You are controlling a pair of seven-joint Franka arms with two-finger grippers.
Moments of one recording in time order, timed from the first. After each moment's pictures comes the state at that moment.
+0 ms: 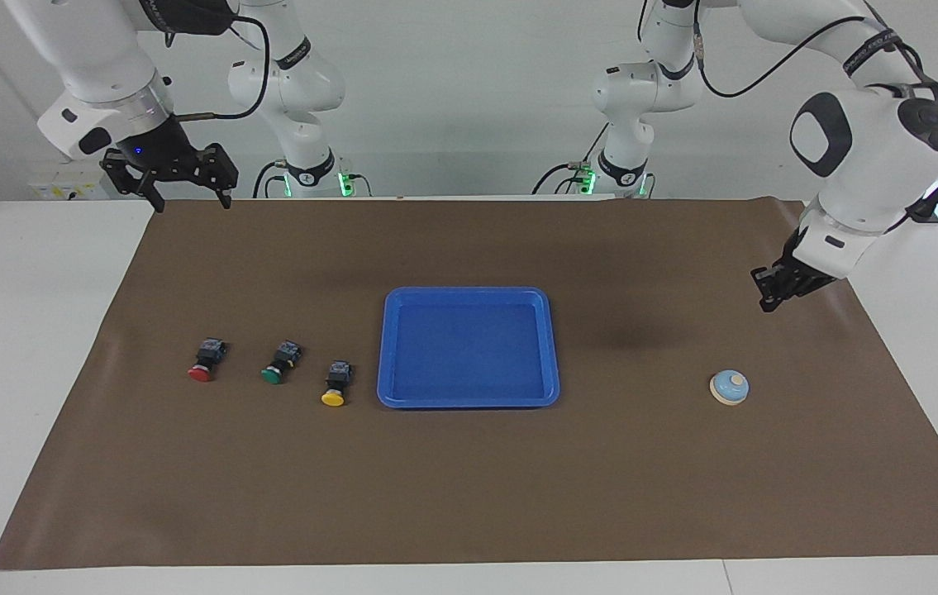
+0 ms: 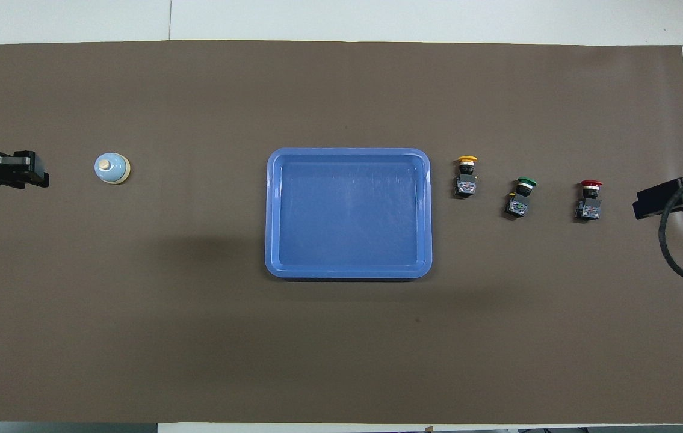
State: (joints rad) left arm 0.01 0.18 0.00 -1.70 -0.01 1.90 0.01; right arm -0.06 -0.04 0.04 -1.58 -0.02 1.45 -0.08
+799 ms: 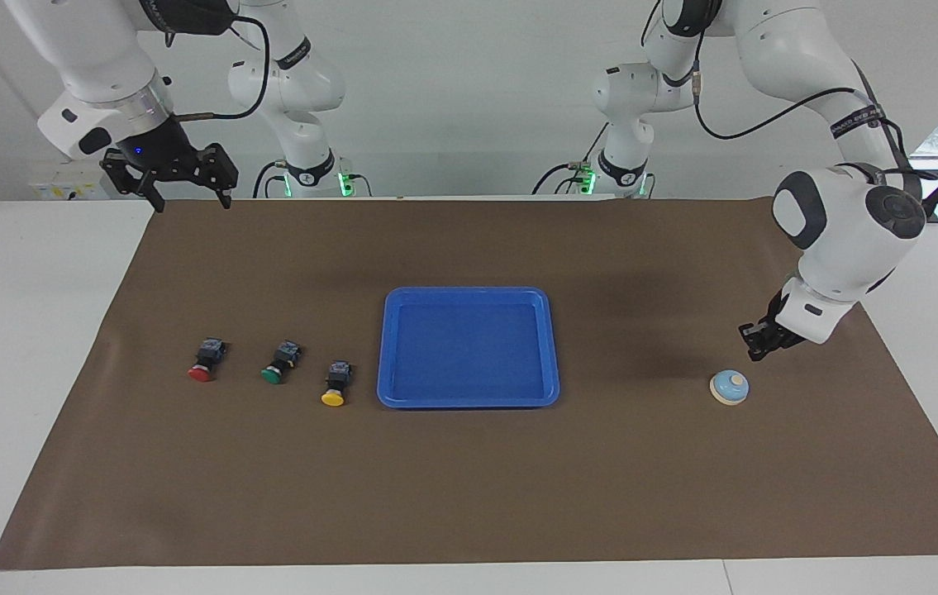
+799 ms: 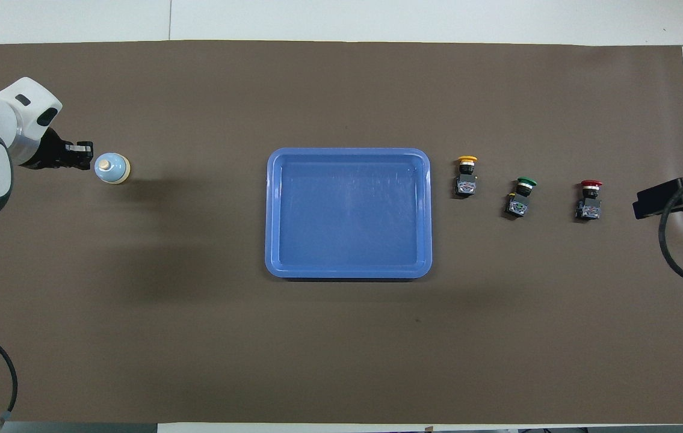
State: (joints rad) left arm 0.03 0.32 0.00 -1.78 -0.01 2.14 0.01; right arm -0.06 -0.04 0.04 -1.58 -0.02 1.45 -0.08
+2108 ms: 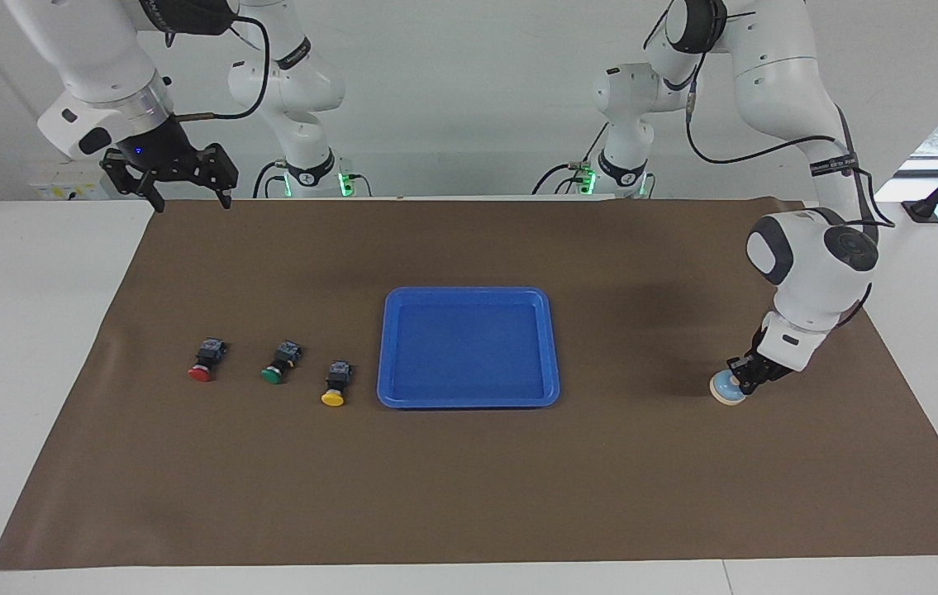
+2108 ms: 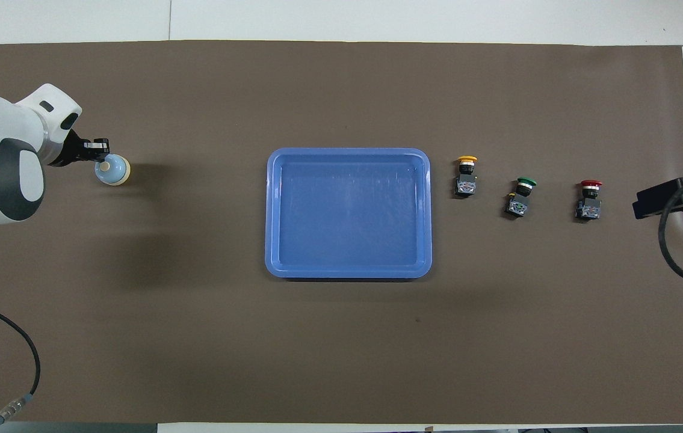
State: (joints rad) left arm 0.03 0.39 0.00 -1.80 -0.01 2.30 0.01; right arm -0.06 -0.04 0.04 -1.58 -0.02 1.45 -0.08
